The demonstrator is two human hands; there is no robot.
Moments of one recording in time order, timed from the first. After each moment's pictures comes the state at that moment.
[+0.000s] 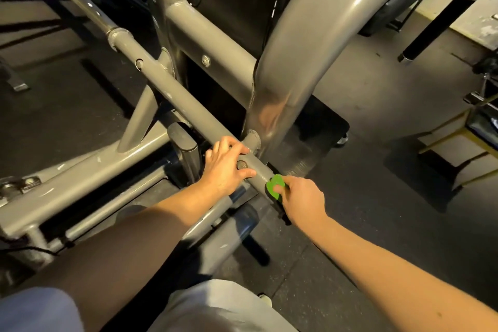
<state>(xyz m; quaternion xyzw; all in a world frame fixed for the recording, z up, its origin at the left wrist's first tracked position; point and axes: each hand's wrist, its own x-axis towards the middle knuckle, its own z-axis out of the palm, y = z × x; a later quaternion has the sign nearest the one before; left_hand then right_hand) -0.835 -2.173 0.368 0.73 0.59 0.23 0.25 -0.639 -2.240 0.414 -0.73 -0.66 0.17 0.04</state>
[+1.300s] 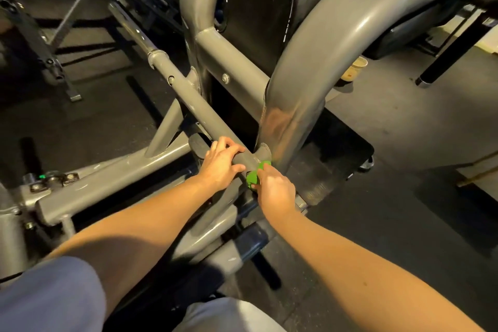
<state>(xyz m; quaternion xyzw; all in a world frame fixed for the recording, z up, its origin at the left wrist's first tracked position) -0.863 -2.159 0.385 0.71 0.63 0.21 0.23 -0.698 -2.202 0.394 -0.63 -0.76 0.08 0.08</state>
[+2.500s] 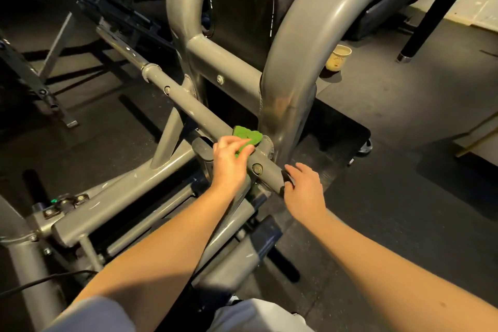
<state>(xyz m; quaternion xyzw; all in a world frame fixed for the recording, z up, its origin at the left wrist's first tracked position) -0.845 -2.189 0.398 0.59 0.61 0.45 0.29 -0.666 -2.256 0.412 -0.72 -0.65 0.18 0.18</state>
